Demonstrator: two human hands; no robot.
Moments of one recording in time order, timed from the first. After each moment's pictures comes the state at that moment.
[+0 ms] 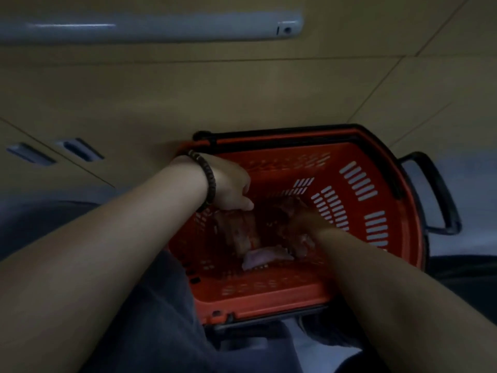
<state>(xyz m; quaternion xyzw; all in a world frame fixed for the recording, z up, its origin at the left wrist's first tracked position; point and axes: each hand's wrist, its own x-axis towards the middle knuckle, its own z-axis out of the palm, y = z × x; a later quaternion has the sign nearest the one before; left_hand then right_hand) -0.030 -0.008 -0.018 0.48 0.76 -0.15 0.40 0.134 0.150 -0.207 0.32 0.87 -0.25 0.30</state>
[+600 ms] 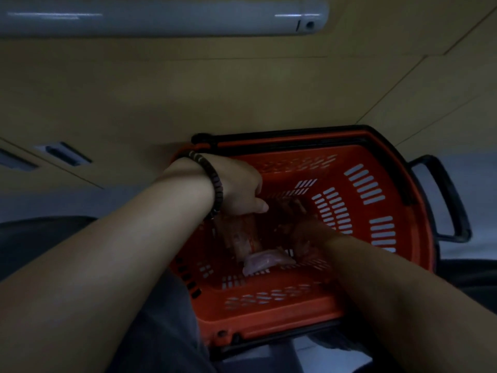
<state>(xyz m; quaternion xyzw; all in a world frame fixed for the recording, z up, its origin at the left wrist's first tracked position) -0.041 0.002 -0.022 0.51 0.76 -0.12 0.38 0.137 0.164 -0.267 0.30 0.86 -0.27 0.32</state>
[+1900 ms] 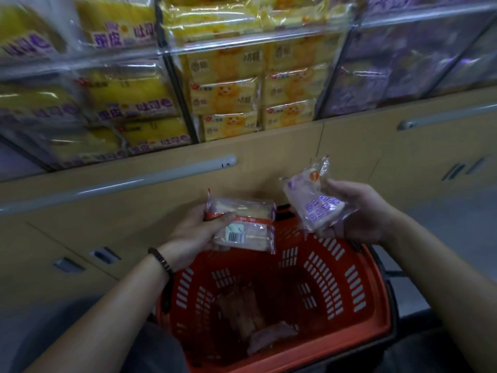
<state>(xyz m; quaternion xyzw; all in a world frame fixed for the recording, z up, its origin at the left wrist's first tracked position) -0.023 -0.018 0.009 0.19 0.70 0.58 0.38 0.178 0.245 0.039 0.20 0.49 -0.85 0.05</state>
